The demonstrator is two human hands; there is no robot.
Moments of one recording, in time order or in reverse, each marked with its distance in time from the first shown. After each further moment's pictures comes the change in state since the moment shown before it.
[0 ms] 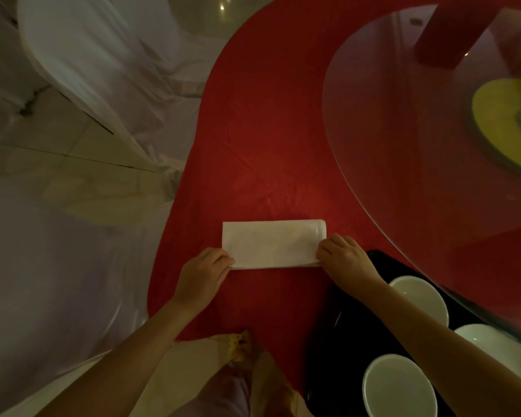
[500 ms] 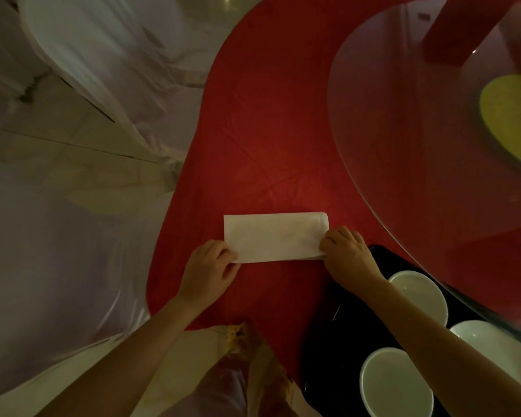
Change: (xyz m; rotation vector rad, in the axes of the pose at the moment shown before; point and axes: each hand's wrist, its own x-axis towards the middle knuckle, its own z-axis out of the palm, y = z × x) left_hand -0.010 0.009 0.011 -0.012 -0.001 -0.085; right_hand -0.003 -0.006 0.001 0.064 -0.183 0.221
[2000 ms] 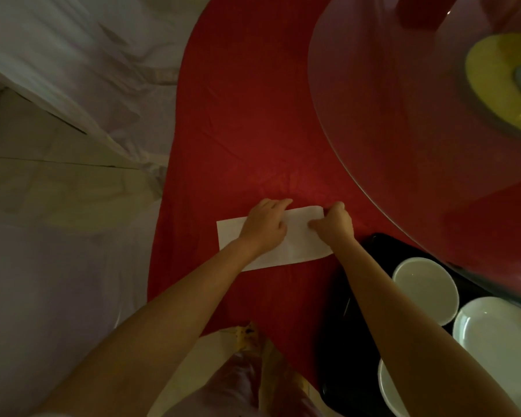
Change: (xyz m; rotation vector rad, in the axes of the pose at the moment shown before) left_hand 0.132 0.058 0.026 -0.301 -0.330 0.031; right_hand 0.073 -0.013 0.002 0.878 0.015 0.939
